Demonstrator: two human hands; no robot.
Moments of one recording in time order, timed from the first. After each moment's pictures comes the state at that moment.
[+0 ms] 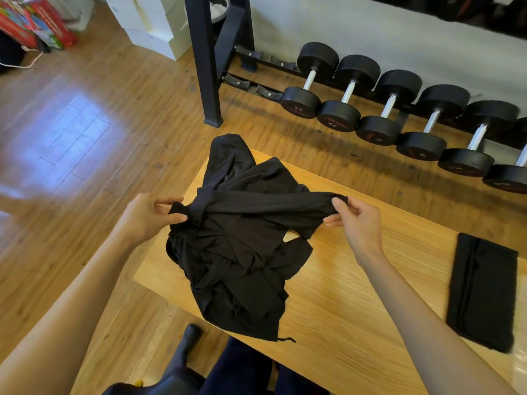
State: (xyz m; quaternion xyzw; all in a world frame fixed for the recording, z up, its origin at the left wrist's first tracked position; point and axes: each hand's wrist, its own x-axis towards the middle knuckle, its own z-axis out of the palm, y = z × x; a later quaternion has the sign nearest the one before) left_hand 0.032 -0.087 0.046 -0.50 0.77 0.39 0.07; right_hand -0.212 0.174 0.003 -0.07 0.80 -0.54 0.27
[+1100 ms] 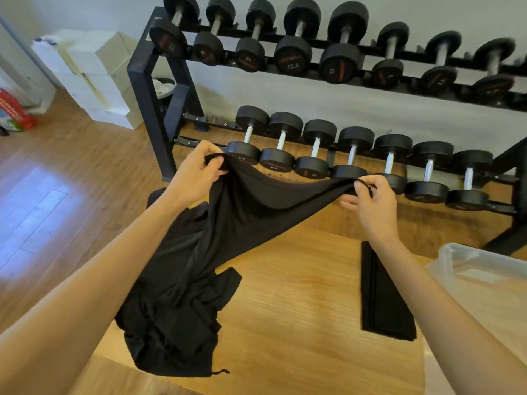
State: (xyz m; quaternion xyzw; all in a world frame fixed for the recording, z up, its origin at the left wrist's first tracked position) left_hand -0.193 0.031 0.135 -0.27 0.78 0.54 -0.14; right_hand -0.333 0.304 0.098 -0.08 0.79 -0.61 0.10
